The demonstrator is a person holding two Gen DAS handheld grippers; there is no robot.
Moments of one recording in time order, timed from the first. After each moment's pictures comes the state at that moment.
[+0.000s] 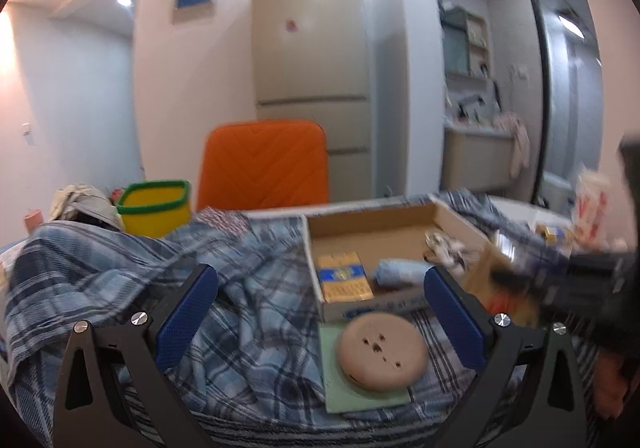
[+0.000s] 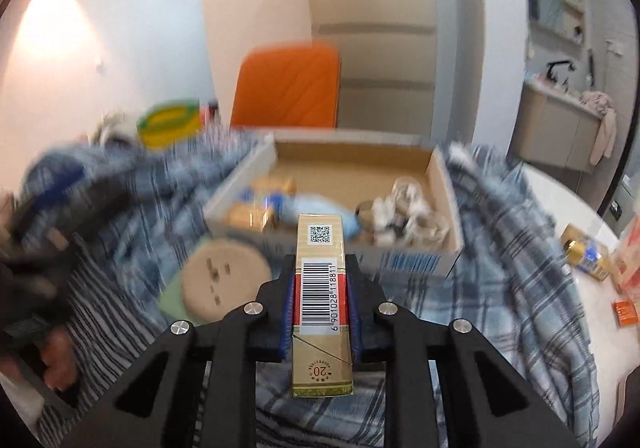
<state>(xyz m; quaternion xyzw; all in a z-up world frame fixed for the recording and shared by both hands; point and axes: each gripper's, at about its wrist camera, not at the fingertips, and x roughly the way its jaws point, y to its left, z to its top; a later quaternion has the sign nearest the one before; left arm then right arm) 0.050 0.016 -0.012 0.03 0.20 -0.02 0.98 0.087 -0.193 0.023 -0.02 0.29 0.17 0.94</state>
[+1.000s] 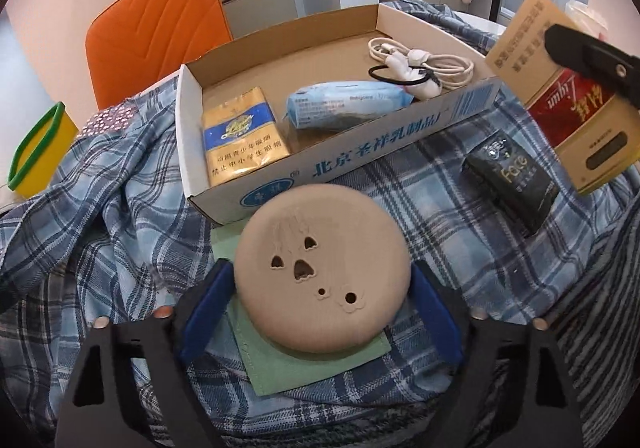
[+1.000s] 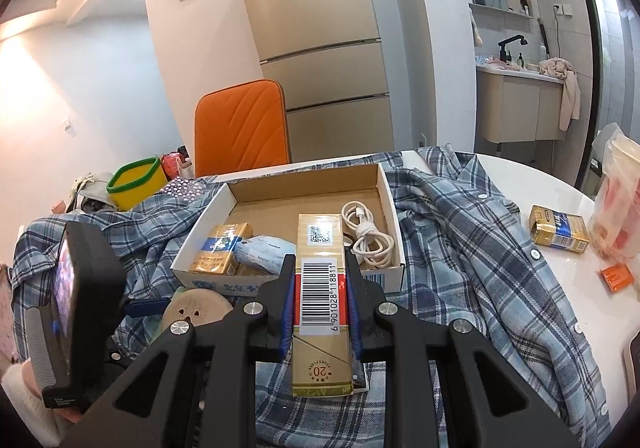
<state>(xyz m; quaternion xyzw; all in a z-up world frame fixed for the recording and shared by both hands) 0.124 -0.040 -0.086 0.13 0.48 -0.11 0.86 0.101 -0.223 0.023 0.04 0.30 0.12 0.95</state>
